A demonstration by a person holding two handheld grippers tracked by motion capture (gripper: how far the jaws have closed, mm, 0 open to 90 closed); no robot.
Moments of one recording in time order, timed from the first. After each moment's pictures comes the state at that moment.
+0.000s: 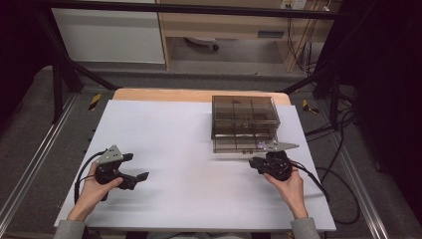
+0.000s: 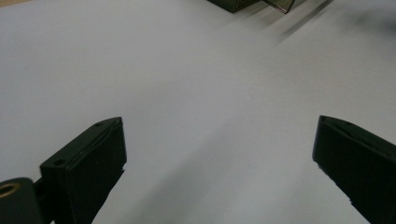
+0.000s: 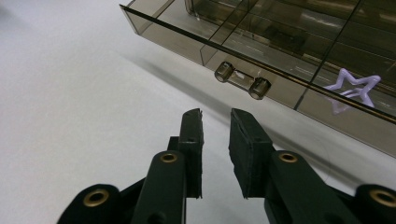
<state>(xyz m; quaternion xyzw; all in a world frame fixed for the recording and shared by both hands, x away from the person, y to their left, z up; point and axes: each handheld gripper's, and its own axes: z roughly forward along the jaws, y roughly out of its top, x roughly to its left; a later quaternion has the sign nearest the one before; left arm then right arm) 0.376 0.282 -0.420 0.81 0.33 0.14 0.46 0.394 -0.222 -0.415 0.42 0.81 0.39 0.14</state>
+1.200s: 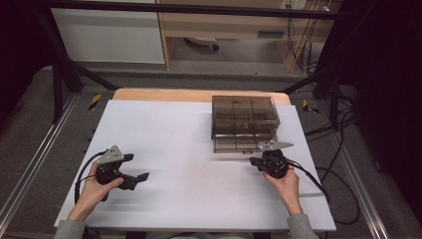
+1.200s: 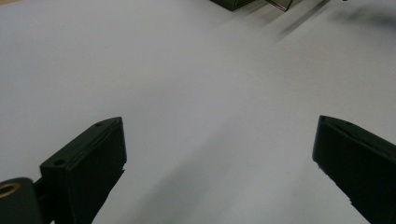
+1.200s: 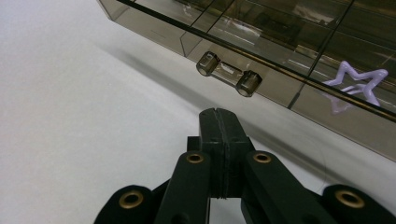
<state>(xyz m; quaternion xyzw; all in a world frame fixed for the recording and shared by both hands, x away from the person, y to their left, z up) 0.376 0.281 -0.421 0.82 0.33 0.14 0.45 0.407 -0.218 -0.429 0.42 0.81 0.37 0.15</state>
